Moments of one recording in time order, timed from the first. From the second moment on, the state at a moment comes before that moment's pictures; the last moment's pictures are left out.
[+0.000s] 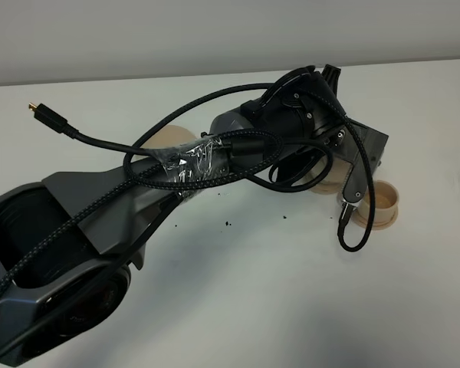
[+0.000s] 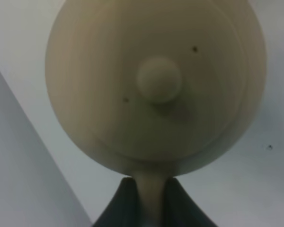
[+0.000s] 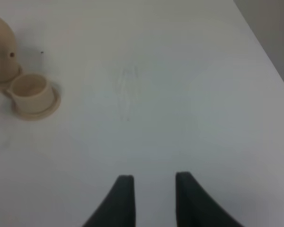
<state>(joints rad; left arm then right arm) -0.86 2.34 -2.00 0.54 0.75 0.96 -0.04 -0.01 -0.49 -0.01 1.07 -0.03</state>
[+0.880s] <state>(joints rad) -0.88 2.34 -2.00 0.61 0.69 1.14 -0.04 -0.01 -0.49 -0.01 1.07 -0.03</state>
